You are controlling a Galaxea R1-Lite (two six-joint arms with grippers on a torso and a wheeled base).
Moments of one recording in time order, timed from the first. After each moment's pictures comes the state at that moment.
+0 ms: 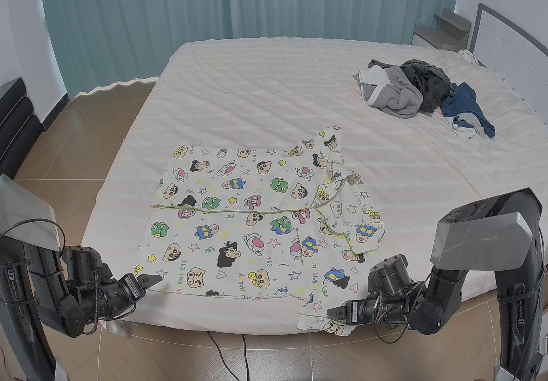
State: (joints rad) left arm 0.05 2.21 -0.15 -1.34 -0.28 -0.63; right arm 0.53 2.40 -0.57 -0.95 0.02 0.47
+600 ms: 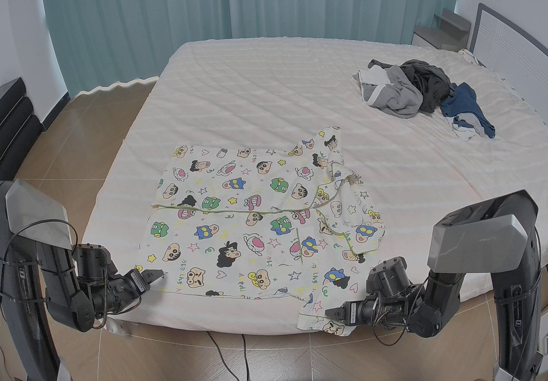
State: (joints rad) left arm 0.04 2.30 -0.25 -1.34 -0.20 -0.63; right arm 0.54 2.42 -0.56 -1.00 0.01 0.47
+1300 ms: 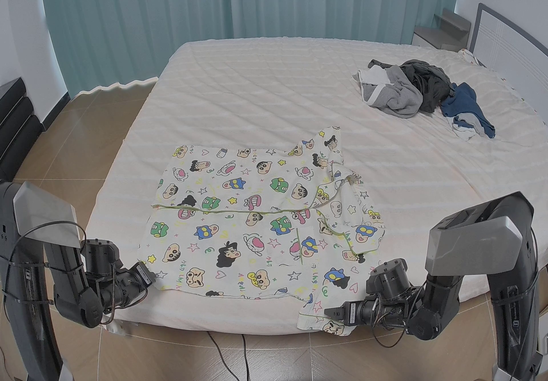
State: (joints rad) left arm 0.01 2.33 -0.33 -1.34 -0.15 -0.69; right arm 0.54 2.44 -0.55 -1.07 0.01 0.47
